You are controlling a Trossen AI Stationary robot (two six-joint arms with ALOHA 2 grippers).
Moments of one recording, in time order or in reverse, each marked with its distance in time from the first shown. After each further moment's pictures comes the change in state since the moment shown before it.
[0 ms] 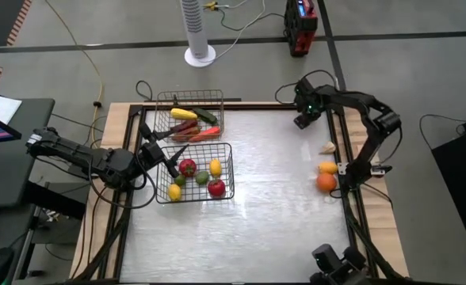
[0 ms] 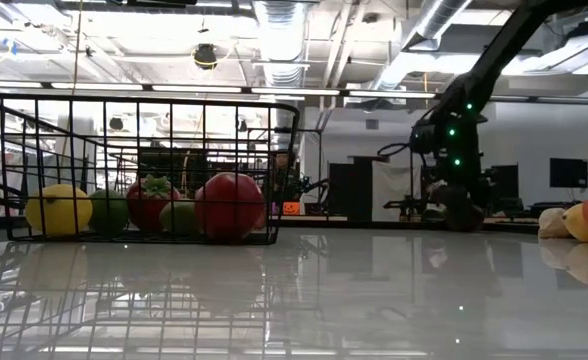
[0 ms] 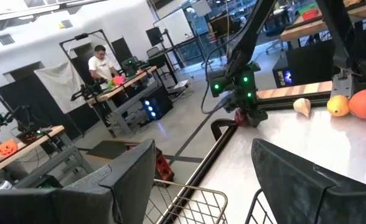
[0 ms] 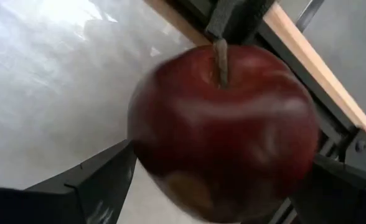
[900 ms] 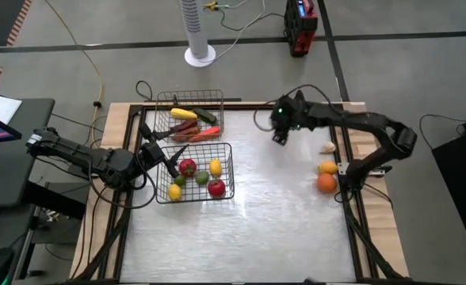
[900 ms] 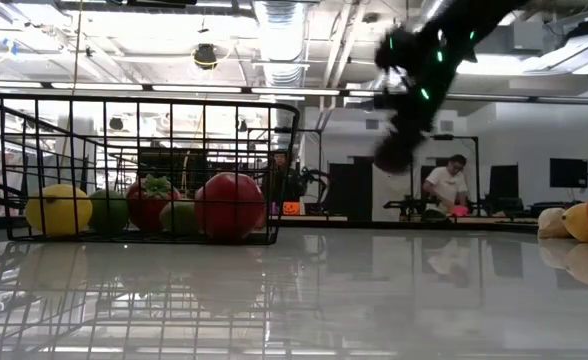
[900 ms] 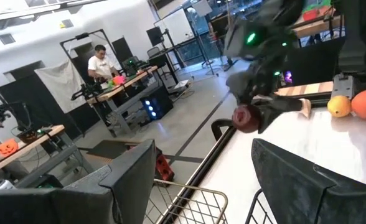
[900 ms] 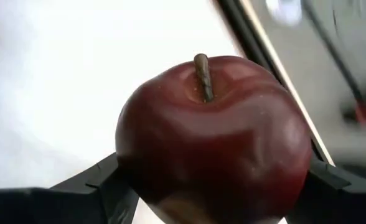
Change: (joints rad) left arm 0.000 0.000 0.000 0.001 -0.002 -0.001; right arm 0.540 -0.284 -0.001 0.135 -0.100 0.006
